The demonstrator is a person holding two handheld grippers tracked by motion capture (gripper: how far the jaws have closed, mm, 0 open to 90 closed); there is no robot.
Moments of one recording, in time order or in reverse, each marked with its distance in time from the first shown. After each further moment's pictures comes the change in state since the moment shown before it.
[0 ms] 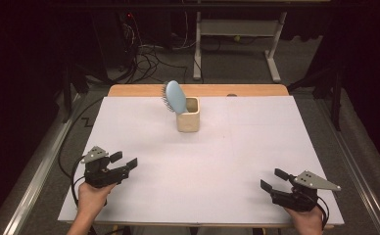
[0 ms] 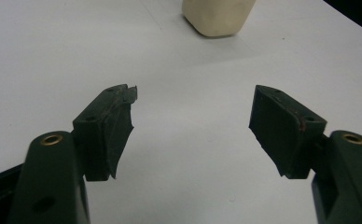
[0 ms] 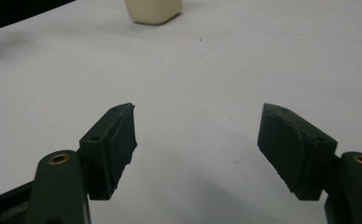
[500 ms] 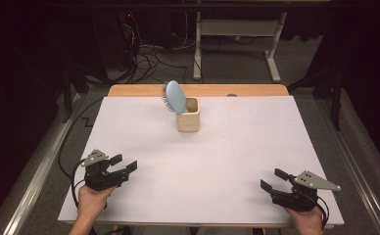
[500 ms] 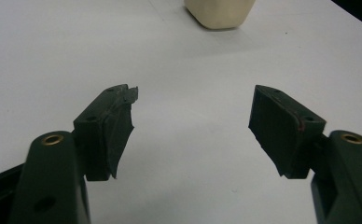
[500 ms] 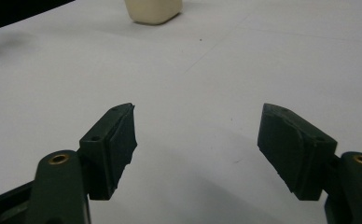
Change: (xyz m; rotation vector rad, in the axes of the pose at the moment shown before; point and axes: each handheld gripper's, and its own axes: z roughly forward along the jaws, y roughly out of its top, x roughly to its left) left arm 0.001 -0.009 0.001 0.006 0.002 -0.011; right arm 0.000 0.000 0.000 0.000 0.000 0.000
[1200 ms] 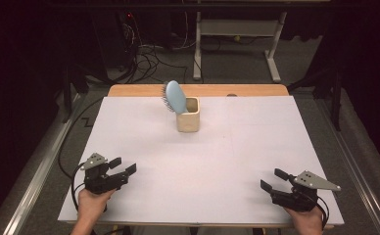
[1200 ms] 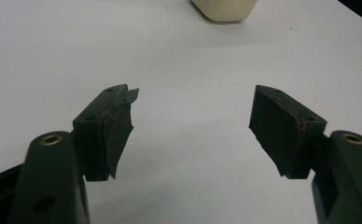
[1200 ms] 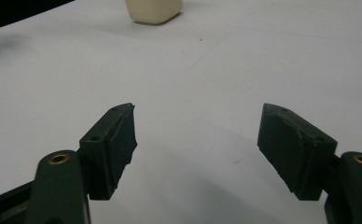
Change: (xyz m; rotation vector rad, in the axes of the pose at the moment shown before) left arm 0.003 -0.011 0.001 -0.002 0.007 -0.018; right arm 0.000 0.000 0.000 0.000 0.001 0.000
